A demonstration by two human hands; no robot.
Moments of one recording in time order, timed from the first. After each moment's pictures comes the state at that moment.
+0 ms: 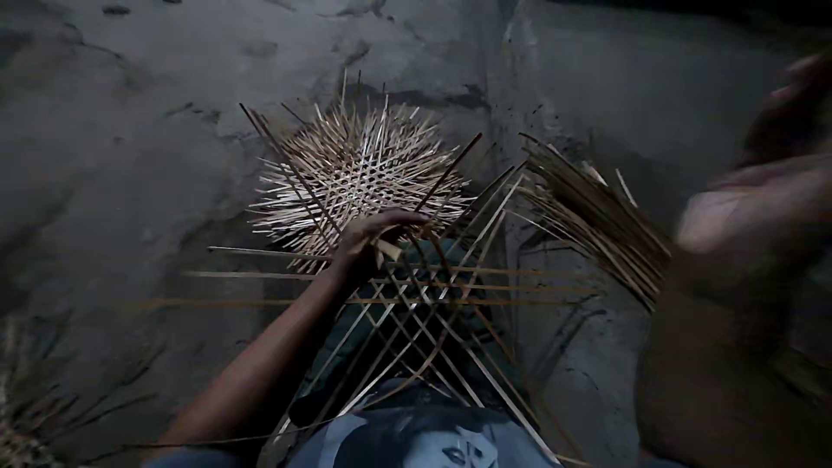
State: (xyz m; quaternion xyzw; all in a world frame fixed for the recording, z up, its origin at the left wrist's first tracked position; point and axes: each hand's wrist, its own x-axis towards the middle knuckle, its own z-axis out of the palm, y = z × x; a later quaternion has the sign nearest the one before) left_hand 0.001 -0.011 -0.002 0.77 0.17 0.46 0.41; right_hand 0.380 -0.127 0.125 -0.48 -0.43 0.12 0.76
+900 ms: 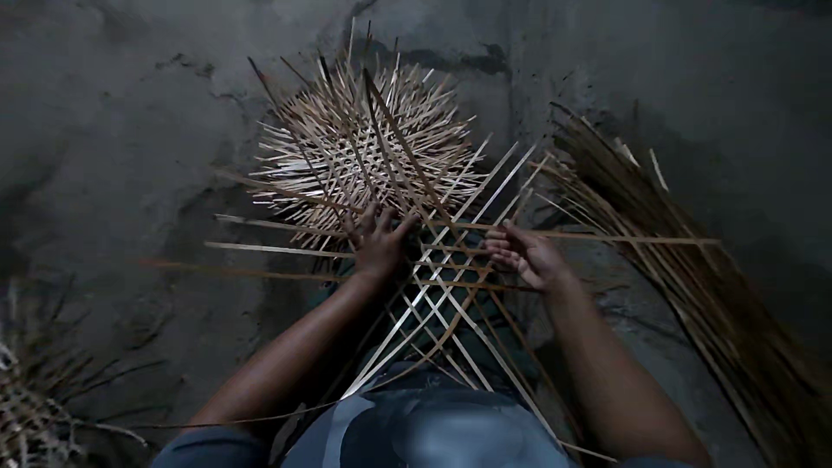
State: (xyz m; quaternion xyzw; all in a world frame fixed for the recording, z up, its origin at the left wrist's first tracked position) left_hand 0.013 -0.030 -0.087 0.83 0.53 0.18 0.07; right_hand 0.291 -0.094 -0.032 -0.65 -0.24 0.60 0.40
